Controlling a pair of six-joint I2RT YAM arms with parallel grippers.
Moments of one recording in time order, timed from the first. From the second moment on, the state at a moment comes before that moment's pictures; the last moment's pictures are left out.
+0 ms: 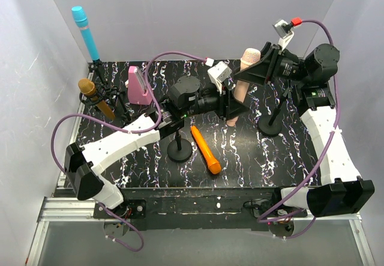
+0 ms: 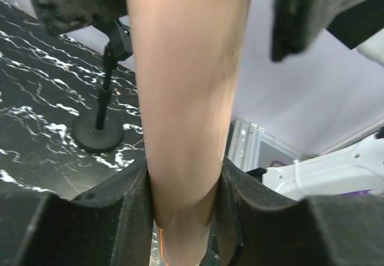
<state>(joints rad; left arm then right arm) -0.95 1.52 1.45 0.05 0.32 -0.36 0.15 1.27 1.42 0.21 -1.24 0.89</state>
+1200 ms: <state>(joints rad) -0.94 1.40 1.45 -0.05 0.23 -0.34 0.15 1.27 1.48 0.10 -1.30 0.74</state>
